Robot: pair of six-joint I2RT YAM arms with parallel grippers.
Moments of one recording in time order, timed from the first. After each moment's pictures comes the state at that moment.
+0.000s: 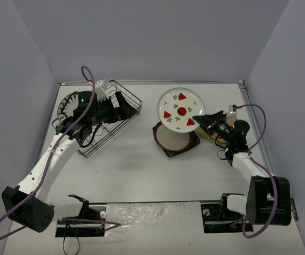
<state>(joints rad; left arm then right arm) -0.37 1.22 1.21 -0.42 0.30 -0.60 -0.07 1.21 0.44 0.71 -0.70 1.24</state>
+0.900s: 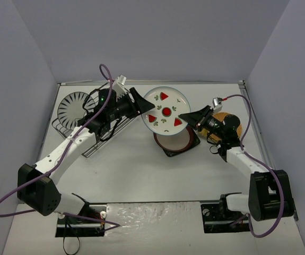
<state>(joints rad) -0.51 1.39 1.22 -0.09 0.35 -0.88 0.11 1.27 0.54 0.80 -0.76 1.31</state>
